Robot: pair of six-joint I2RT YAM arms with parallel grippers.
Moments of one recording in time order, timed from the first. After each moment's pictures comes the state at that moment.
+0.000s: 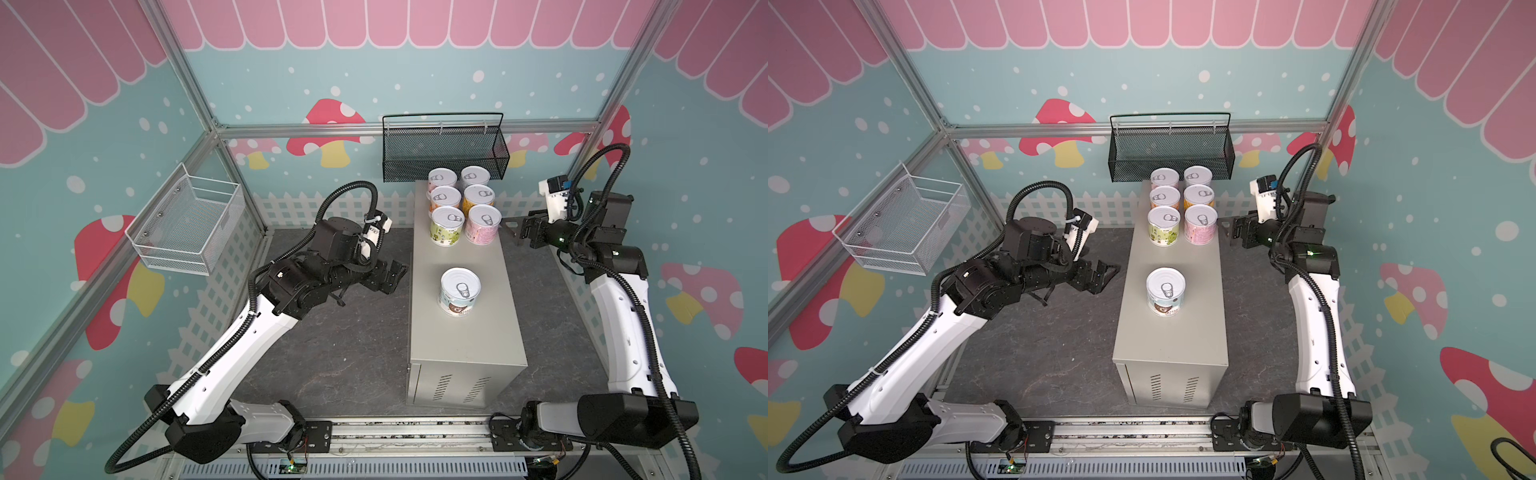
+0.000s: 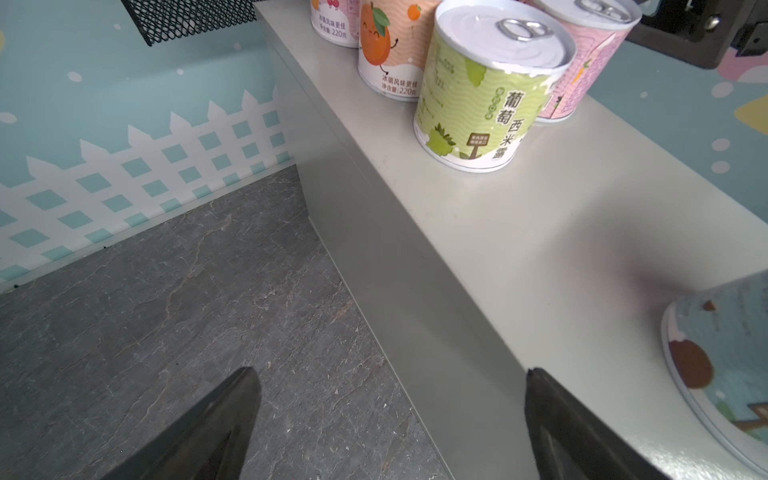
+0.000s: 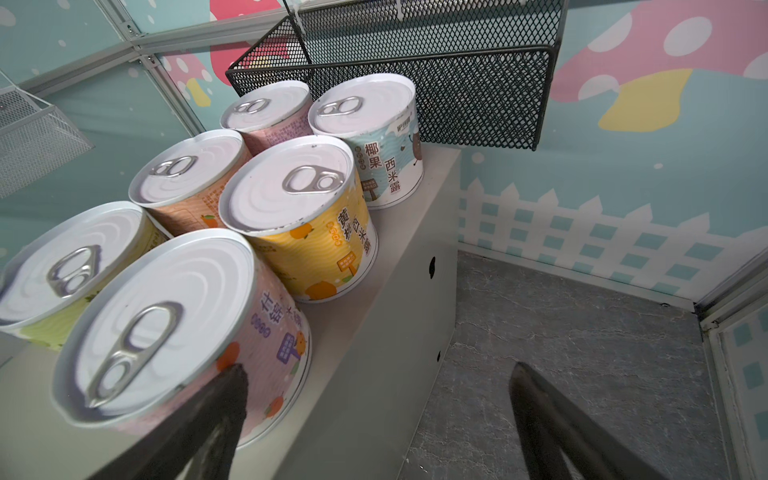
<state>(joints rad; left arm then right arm) -0.69 1.33 1.67 -0.88 0.02 -0.12 -0.13 1.35 1.59 -0.66 -0.63 -0.08</state>
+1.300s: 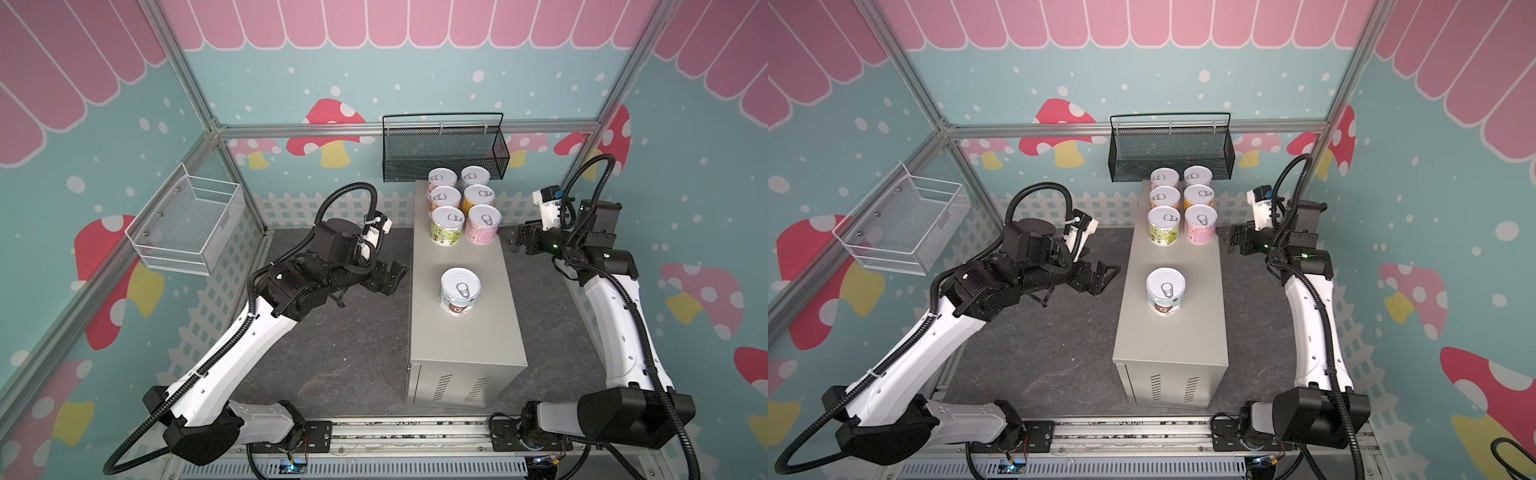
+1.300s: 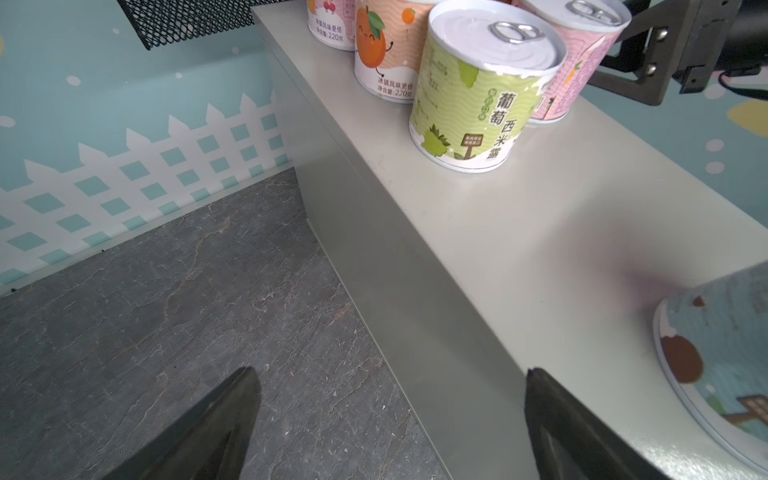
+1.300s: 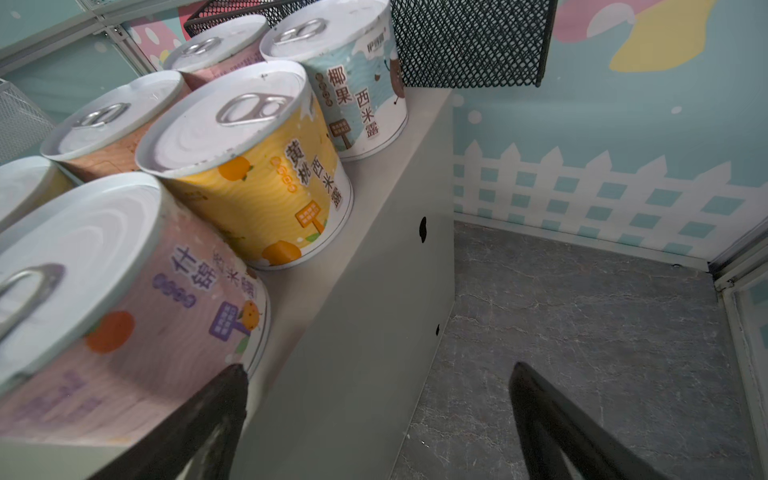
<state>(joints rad) -0.70 1.32 1.65 -0.87 0.02 -0.12 -0.13 1.35 1.50 -0.65 -0.60 -0.08</state>
